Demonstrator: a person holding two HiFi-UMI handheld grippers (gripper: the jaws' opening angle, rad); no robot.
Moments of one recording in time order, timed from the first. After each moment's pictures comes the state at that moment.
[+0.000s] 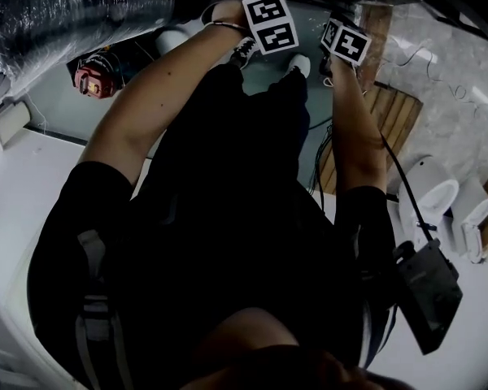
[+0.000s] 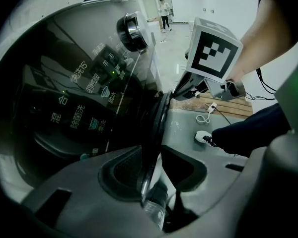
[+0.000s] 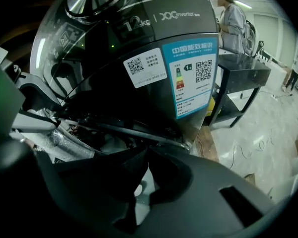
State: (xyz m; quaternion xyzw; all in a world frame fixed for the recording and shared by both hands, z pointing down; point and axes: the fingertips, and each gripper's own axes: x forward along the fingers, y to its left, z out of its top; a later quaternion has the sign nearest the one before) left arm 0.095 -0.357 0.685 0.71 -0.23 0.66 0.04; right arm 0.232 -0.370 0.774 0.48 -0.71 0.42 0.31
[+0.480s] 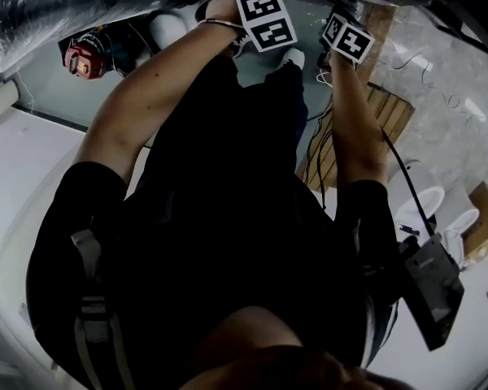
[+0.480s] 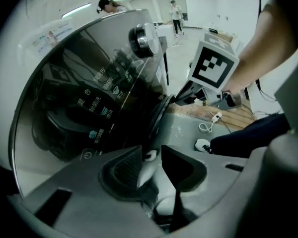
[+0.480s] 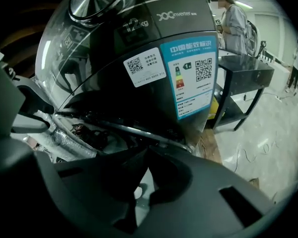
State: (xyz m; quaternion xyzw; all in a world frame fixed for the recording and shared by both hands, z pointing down) left arm 0.098 -0.344 0.672 0.71 -0.29 0.64 0.08; right arm 0.237 -0.374 0.778 0.47 -0.73 0.41 0.29
